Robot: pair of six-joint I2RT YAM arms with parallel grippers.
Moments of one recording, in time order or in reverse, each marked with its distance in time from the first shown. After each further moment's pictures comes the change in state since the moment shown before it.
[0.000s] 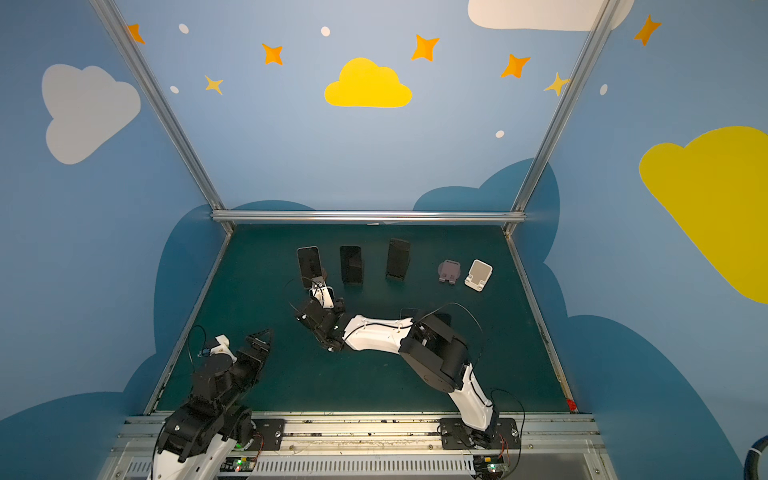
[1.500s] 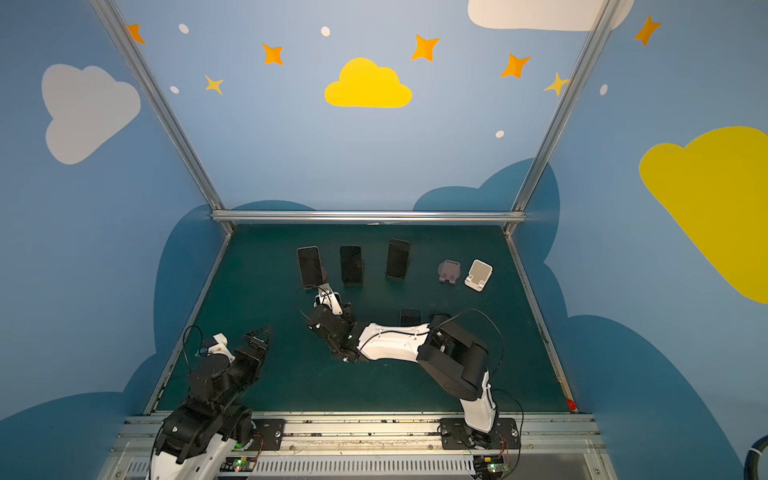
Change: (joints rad) left arm 0.000 0.000 0.018 0.022 -0.002 -0.008; right arm 0.013 -0.171 -0.221 0.099 -0.014 -0.083
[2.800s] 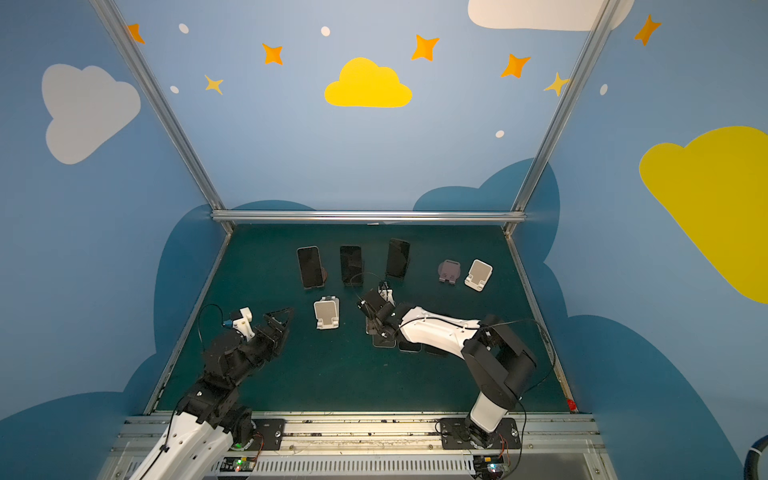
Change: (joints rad) left arm -0.005 0.386 -0.043 0.567 0.237 0.016; right arm -0.281 -0.227 -0.179 -0.478 -0.288 0.262
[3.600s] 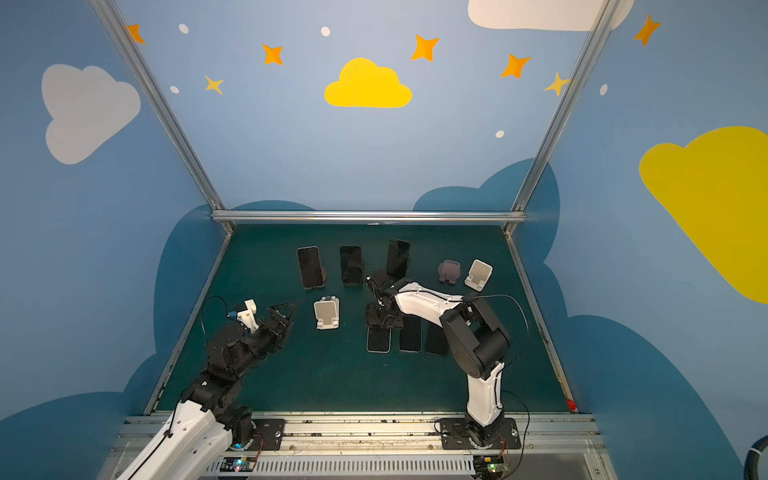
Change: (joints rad) left arm -0.005 0.129 0.038 0.111 0.026 0.018; right arm -0.160 0.233 0.222 -0.199 -0.443 -0.023
